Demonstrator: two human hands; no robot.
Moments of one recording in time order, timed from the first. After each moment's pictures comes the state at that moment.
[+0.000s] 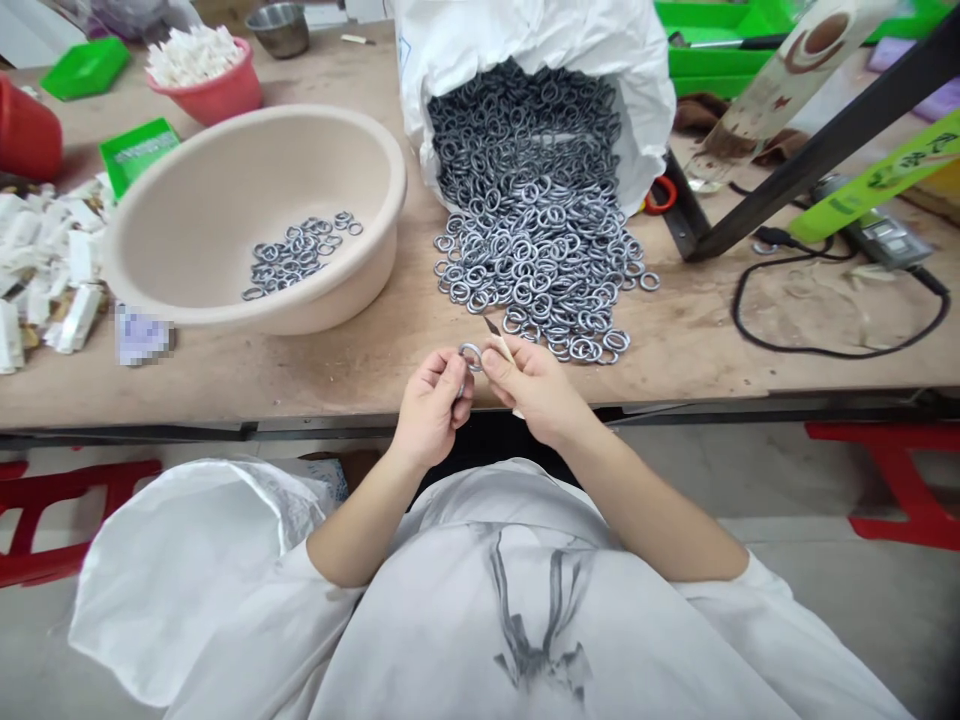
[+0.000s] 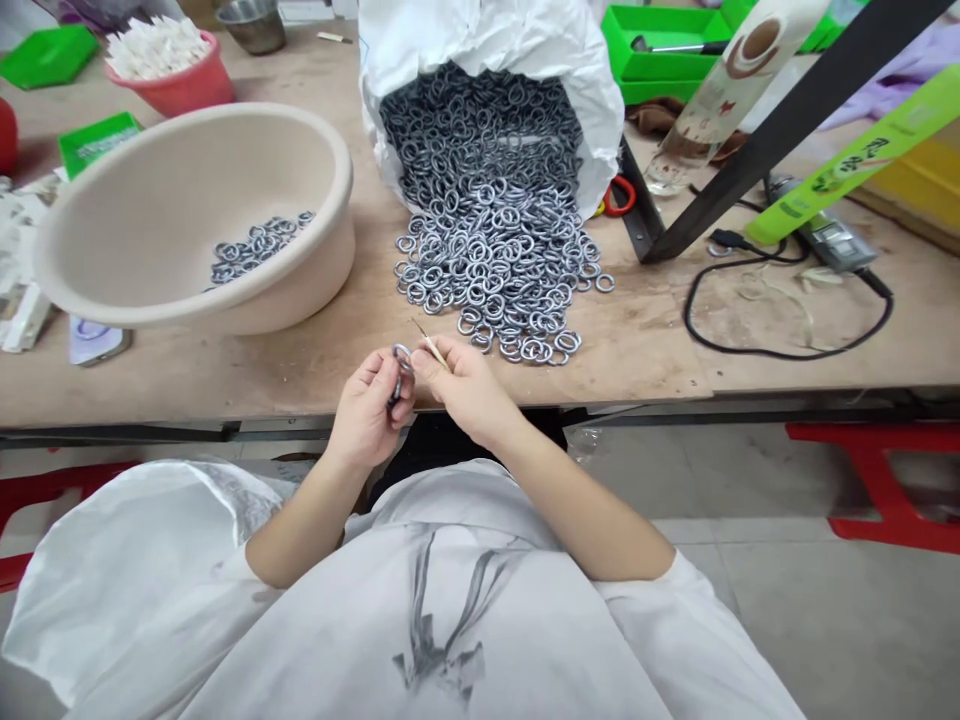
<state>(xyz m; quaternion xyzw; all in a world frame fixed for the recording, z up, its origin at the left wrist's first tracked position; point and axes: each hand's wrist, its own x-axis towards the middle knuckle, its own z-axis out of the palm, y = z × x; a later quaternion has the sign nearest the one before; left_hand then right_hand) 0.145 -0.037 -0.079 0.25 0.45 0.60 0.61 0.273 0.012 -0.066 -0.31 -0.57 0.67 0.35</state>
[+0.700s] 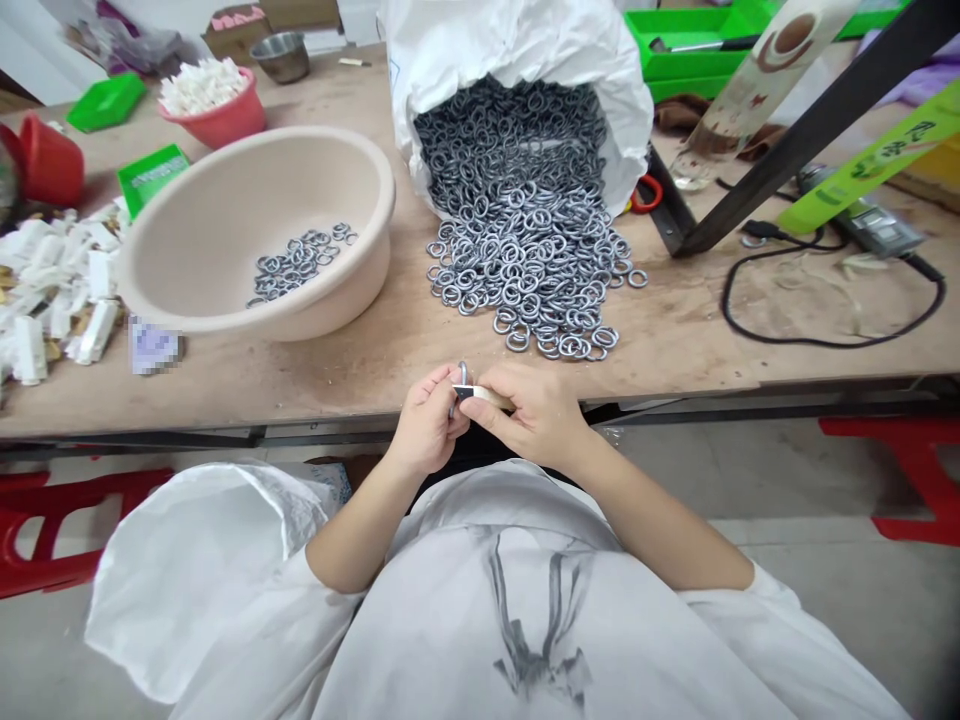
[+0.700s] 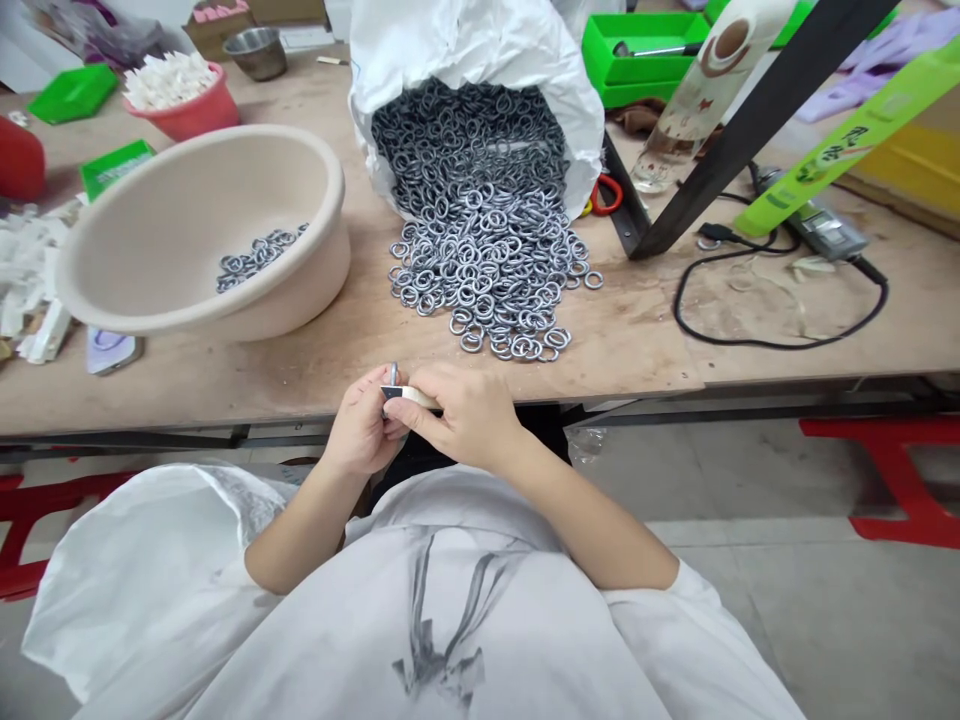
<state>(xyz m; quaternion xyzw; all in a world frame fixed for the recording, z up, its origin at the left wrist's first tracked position) 0.151 -0.045 -0.076 0.26 0.44 0.57 0.64 0.300 -0.007 -0.063 -0.30 -0.85 0.26 0.35</state>
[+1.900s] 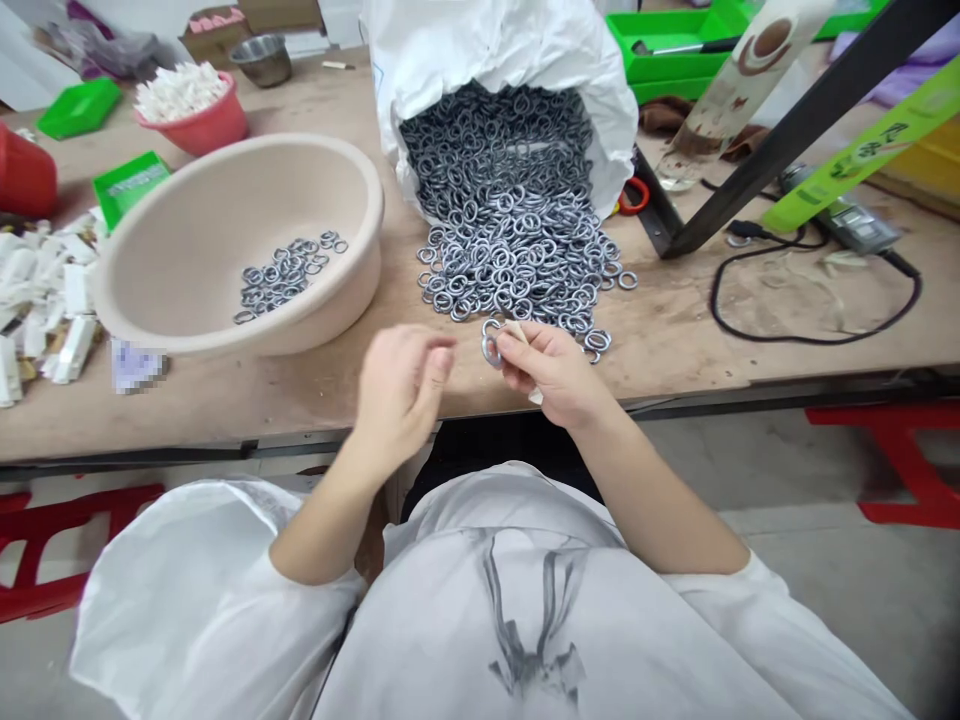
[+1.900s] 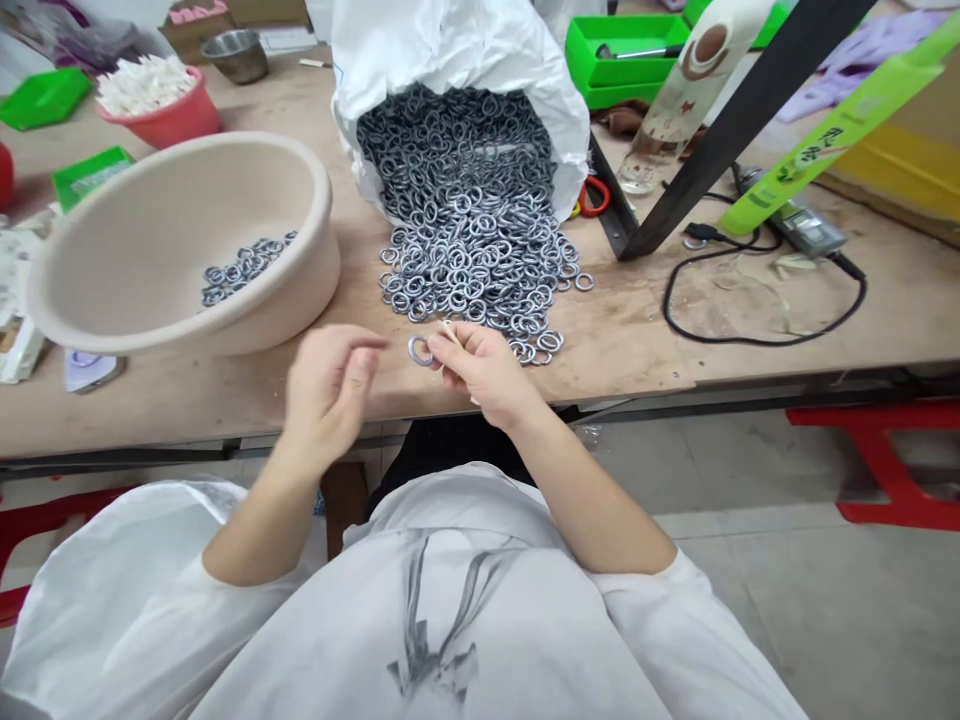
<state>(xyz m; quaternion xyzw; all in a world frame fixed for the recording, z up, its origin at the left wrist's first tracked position) 0.109 -0.022 -0.044 0.71 0.57 0.40 0.09 0.301 0.034 -0.062 -0.34 -0.50 0.69 0.40</state>
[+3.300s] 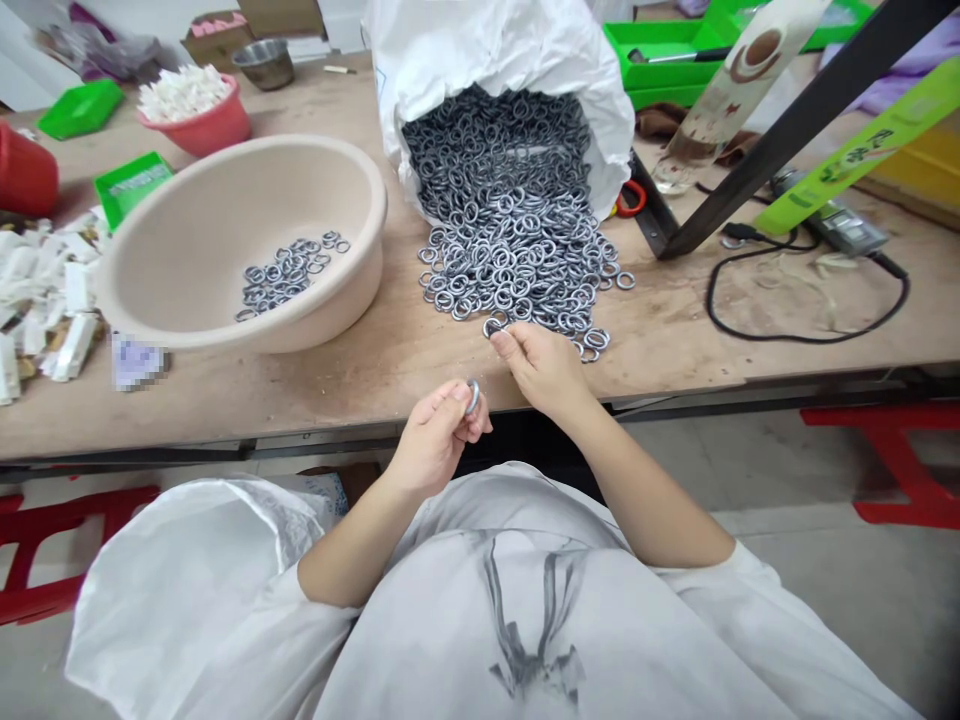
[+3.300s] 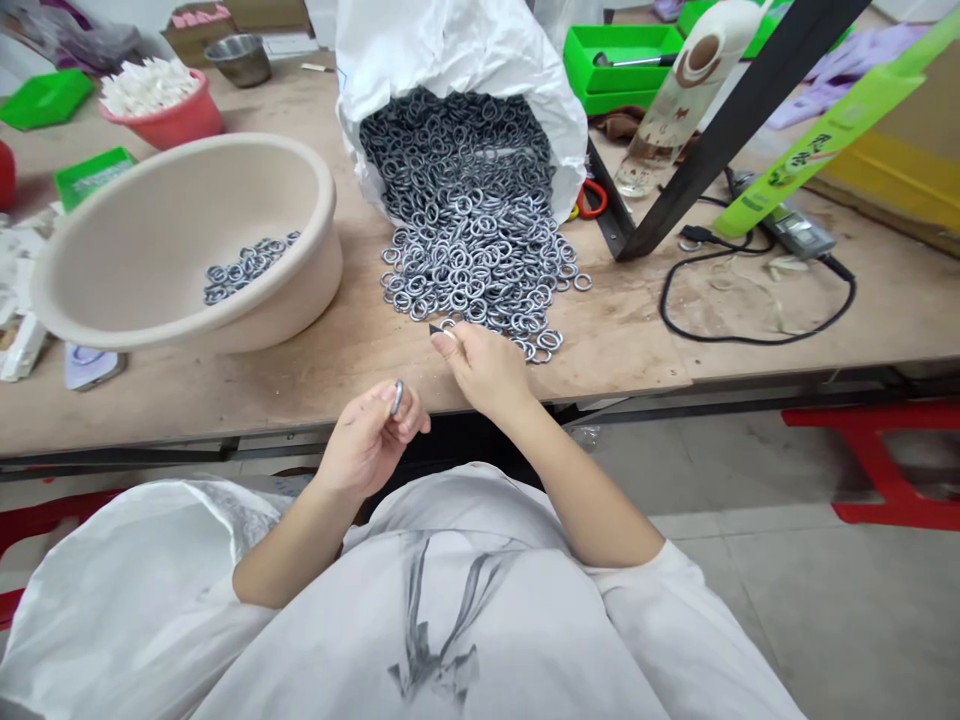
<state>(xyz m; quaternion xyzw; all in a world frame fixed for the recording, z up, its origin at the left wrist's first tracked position) 0.158 -0.052 -0.064 0.33 0.40 0.56 0.64 0.302 0.034 -0.074 -0.52 -0.80 0.18 0.24</state>
